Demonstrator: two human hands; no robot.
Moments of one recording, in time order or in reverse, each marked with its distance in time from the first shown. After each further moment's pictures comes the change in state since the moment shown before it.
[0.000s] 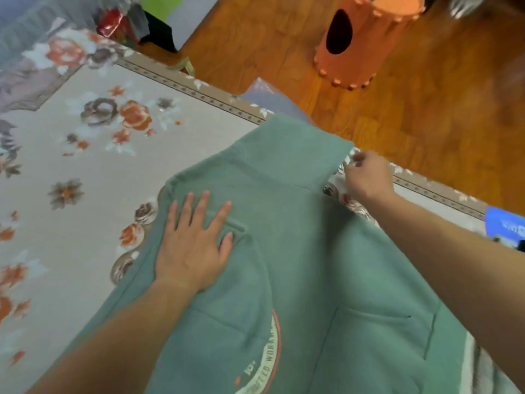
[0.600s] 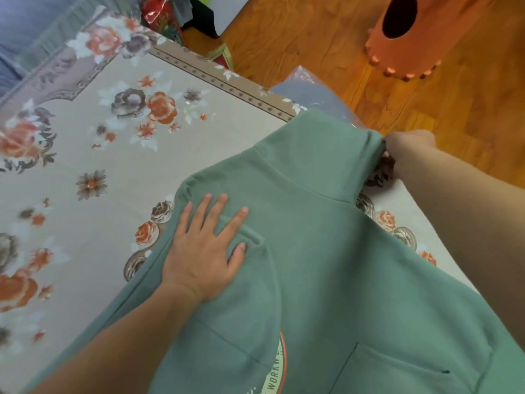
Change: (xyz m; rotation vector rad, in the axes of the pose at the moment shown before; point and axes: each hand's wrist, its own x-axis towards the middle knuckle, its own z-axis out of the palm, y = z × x) left_hand 0.001 0.001 0.003 0.010 0.071 0.010; right_hand 0.117 -0.029 0.028 0.489 -0.116 0.563
